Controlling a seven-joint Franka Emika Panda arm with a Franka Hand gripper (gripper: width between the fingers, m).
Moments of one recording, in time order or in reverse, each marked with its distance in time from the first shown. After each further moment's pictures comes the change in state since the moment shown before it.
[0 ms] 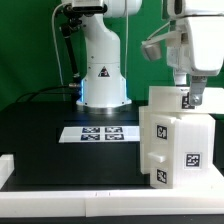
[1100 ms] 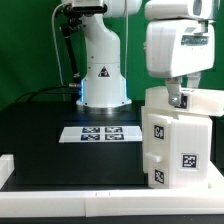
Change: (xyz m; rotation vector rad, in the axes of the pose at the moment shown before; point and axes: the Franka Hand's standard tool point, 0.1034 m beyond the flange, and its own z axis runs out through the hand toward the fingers) arm -0.001 0.001 0.001 -0.013 0.010 0.701
